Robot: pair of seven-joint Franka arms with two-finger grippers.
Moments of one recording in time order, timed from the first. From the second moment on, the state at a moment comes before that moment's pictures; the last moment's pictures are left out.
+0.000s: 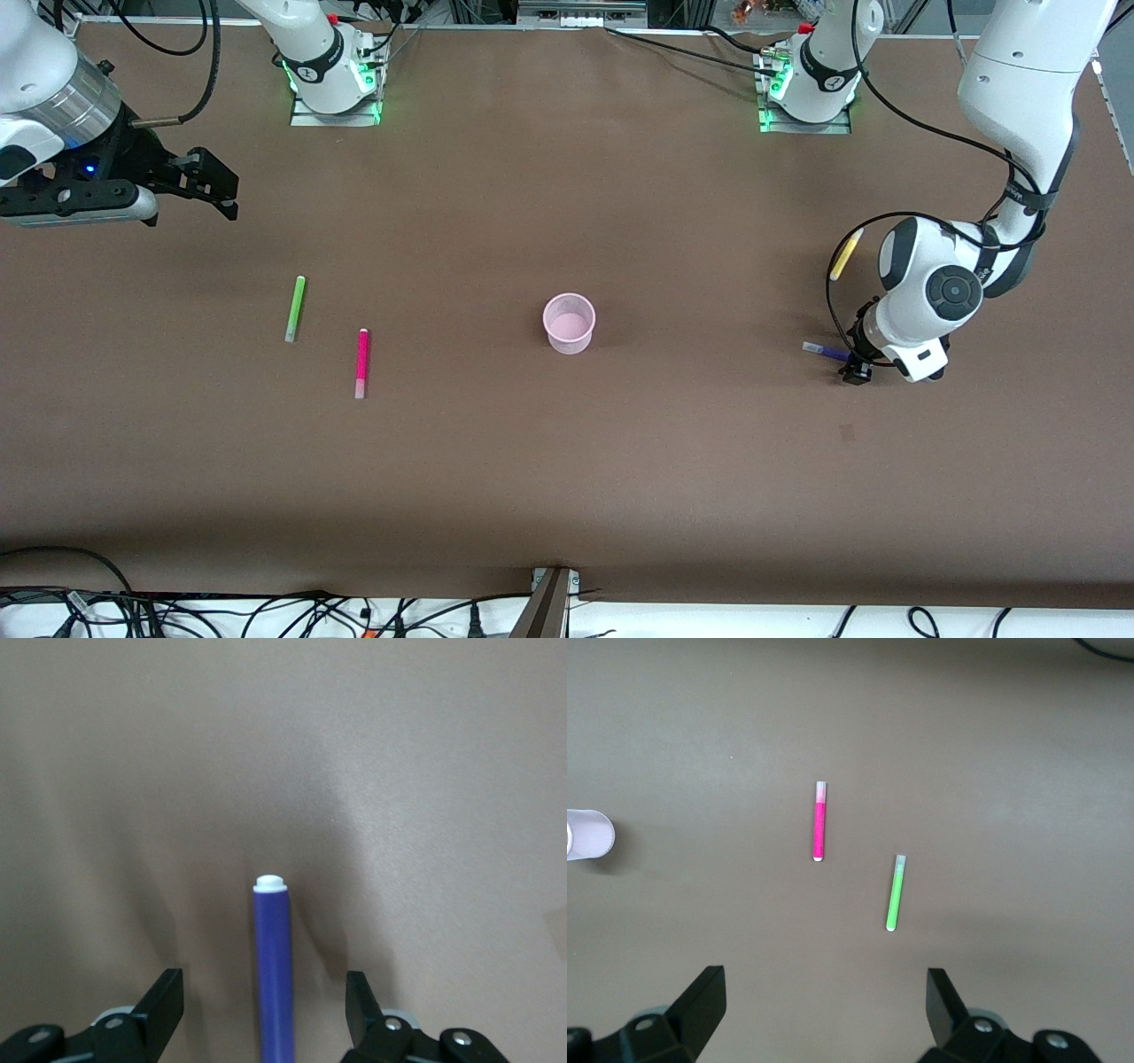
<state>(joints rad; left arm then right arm) 0.14 0.55 -0.15 -2.02 0.26 2.51 -1.50 0.02 -0.03 0.16 -1.65 -0.02 1.68 0.08</state>
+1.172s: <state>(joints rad) 0.00 0.42 -0.23 -1.84 0.31 2.32 -1.61 0.02 -0.03 0.16 -1.65 -0.02 1.68 0.08</state>
